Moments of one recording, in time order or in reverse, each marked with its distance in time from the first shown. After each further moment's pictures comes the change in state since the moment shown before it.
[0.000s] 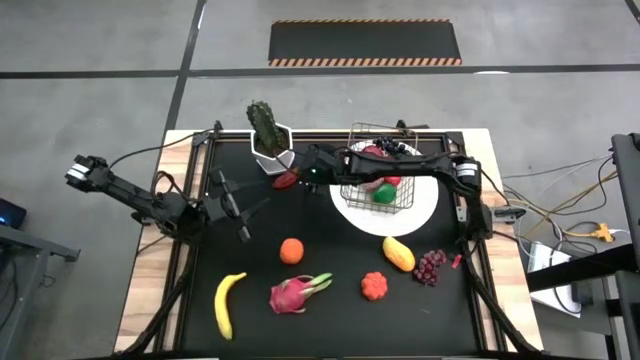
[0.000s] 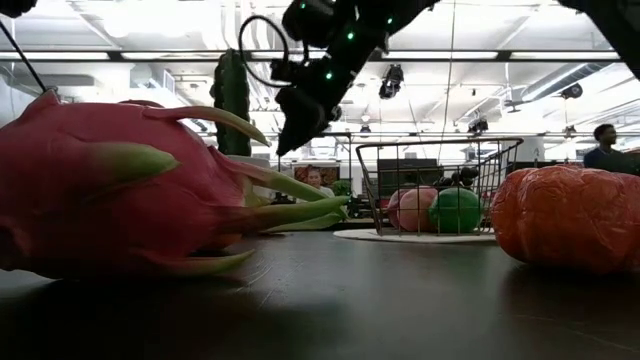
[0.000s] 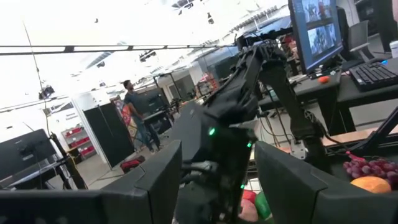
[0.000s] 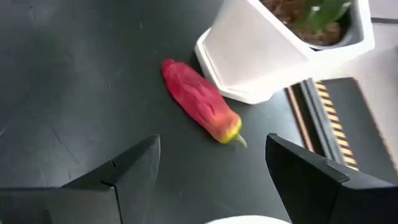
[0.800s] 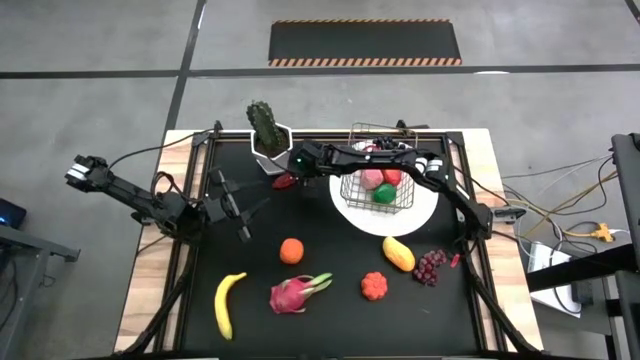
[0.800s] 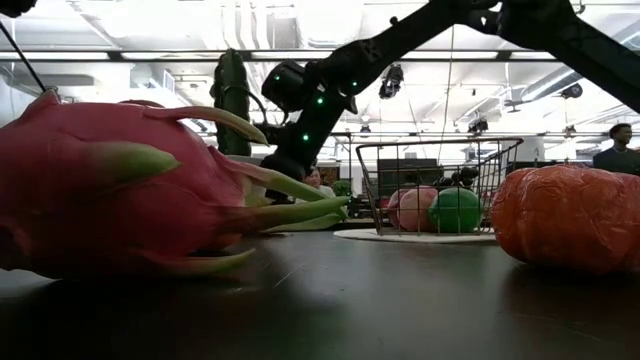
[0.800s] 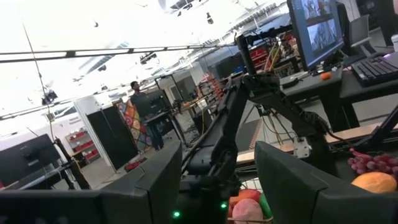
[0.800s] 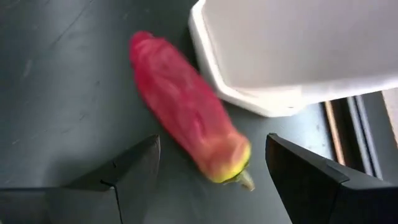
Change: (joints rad) left arm 0.000 -0.003 0.000 -0.001 0.001 0.035; right arm -0.105 0.274 0.189 0.030 -0.109 -0.156
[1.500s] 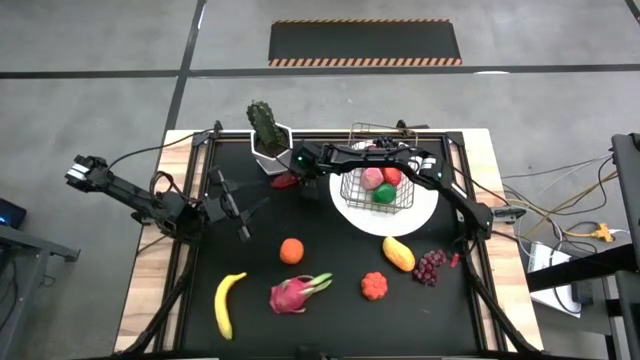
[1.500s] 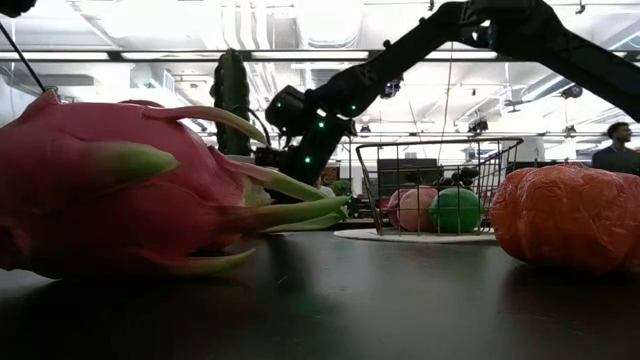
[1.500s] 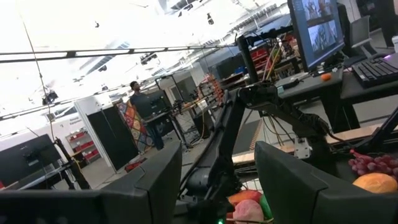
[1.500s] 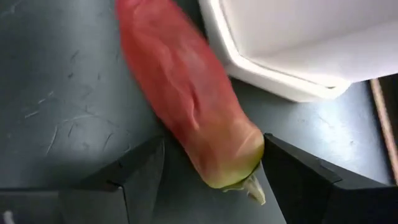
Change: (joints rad) left arm 0.000 -0.005 0.000 -0.001 0.000 0.001; right arm -0.041 0.067 -0.006 0.028 -0.094 -0.003
